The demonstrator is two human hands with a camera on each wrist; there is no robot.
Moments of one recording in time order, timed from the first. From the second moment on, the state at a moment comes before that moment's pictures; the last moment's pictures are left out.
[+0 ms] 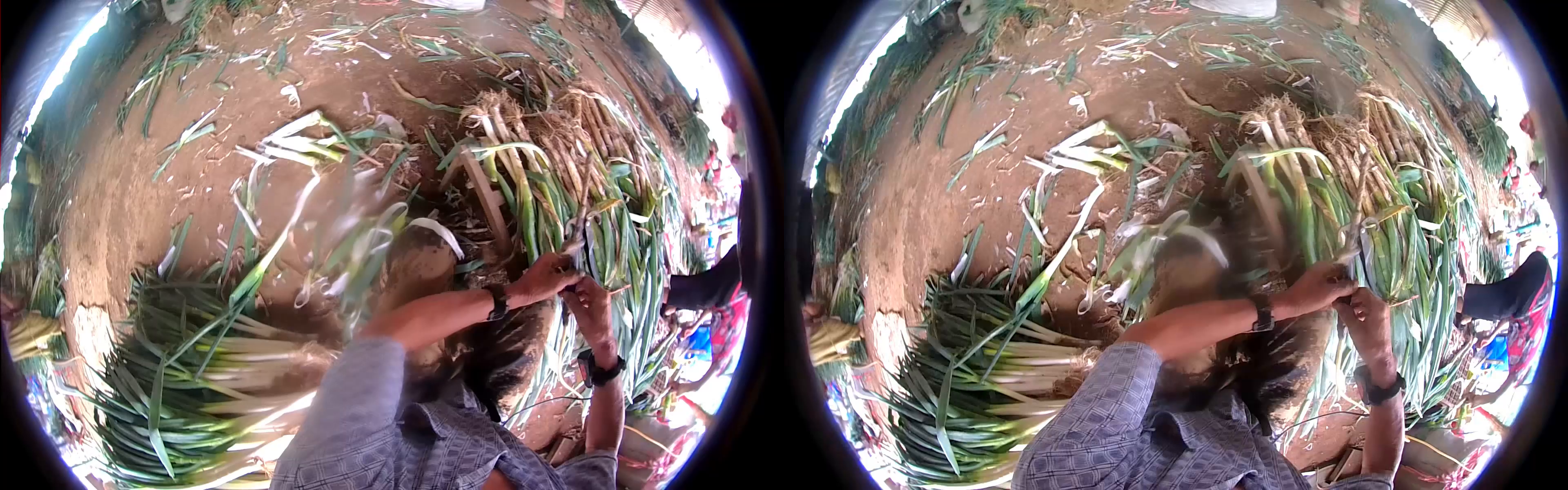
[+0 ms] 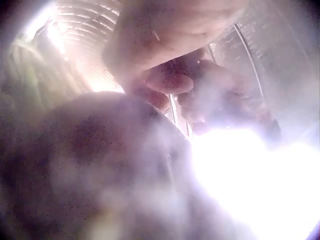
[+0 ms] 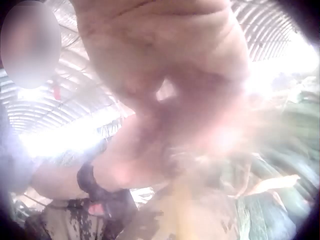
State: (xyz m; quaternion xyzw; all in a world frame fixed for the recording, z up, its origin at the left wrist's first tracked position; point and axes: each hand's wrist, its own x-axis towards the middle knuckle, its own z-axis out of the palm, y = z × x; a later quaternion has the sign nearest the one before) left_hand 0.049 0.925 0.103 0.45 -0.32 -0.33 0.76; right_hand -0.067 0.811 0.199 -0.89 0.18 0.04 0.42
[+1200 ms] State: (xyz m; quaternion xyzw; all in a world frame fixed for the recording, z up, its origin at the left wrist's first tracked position) left_hand 0.180 0.847 -0.051 0.71 -0.10 -0.18 0.67; right_hand -0.174 0.702 0.150 -0.97 0.11 -0.04 0.22
